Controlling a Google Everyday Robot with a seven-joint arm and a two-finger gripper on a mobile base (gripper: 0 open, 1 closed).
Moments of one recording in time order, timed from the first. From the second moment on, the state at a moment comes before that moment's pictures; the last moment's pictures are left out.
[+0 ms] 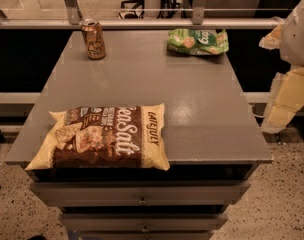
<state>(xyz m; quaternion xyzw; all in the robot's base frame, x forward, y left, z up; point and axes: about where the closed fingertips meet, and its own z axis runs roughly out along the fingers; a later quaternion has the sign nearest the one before) 0.438 -0.215 0.981 -0.60 0.78 -0.04 0.17</state>
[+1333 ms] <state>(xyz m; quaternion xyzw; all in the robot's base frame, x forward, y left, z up) 0.551 -0.125 0.927 -0.59 0.77 0.04 0.24</state>
